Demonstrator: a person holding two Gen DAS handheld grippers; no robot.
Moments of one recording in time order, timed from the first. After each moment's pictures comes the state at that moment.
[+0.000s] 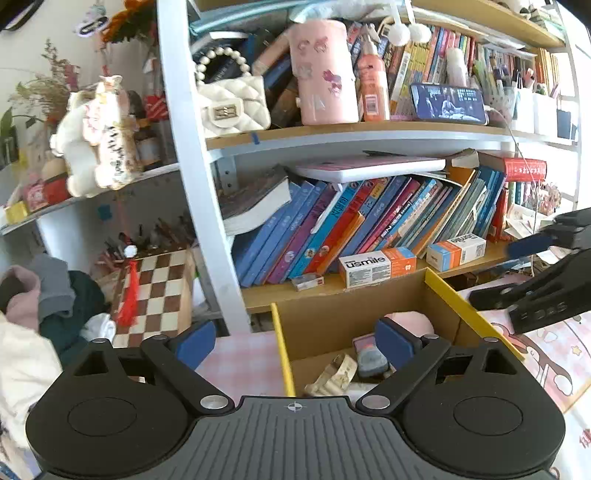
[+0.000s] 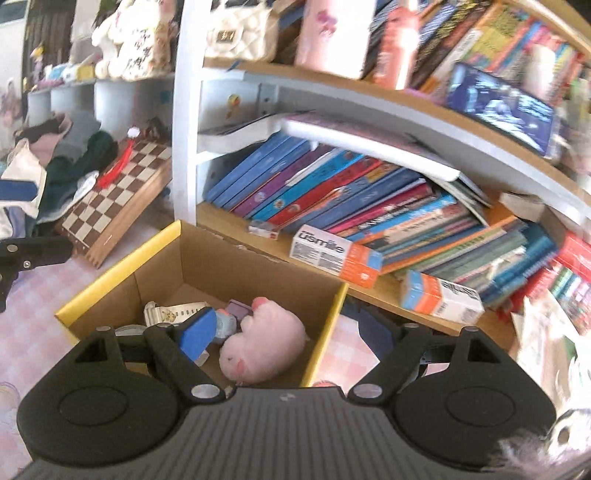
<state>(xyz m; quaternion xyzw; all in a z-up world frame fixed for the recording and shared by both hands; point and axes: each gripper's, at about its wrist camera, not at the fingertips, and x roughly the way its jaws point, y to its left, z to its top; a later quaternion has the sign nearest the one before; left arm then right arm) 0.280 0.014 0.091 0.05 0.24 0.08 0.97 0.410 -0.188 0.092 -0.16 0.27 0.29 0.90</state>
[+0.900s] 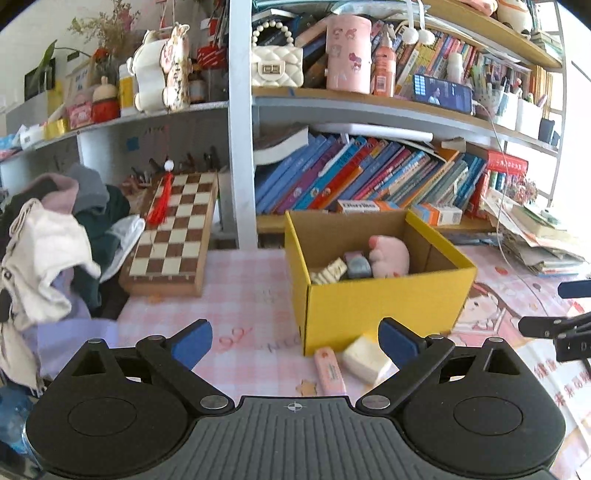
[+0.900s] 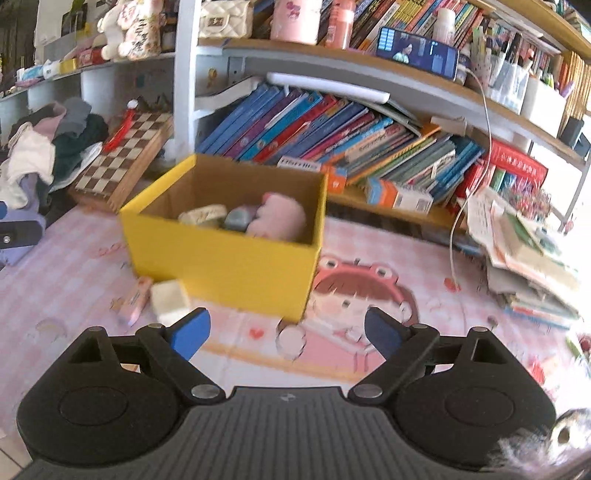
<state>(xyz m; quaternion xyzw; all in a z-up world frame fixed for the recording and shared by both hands) 0.142 0.032 0.050 -0.02 0.28 0.06 0.96 0.230 -0.229 0.057 -0.12 0.31 0.21 0.92</state>
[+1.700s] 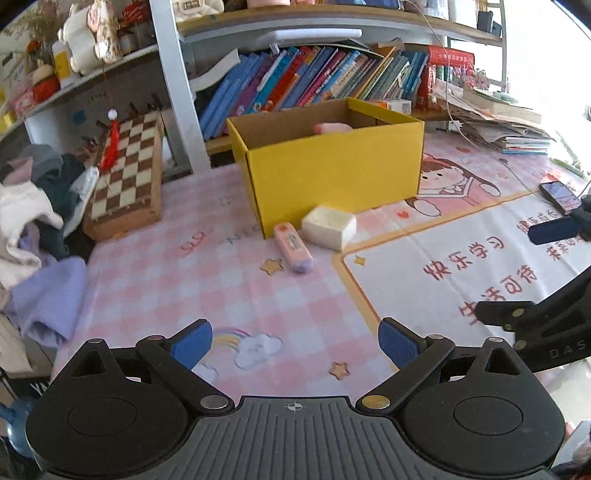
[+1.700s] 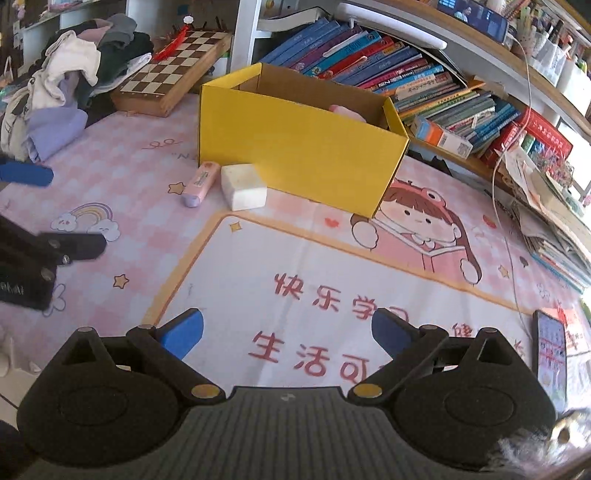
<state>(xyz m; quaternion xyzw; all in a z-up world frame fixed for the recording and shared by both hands) 0.100 -0.002 -0.022 0.06 0.37 0.00 0.93 0.147 -0.183 -0.020 -0.18 0.37 0.21 0.89</state>
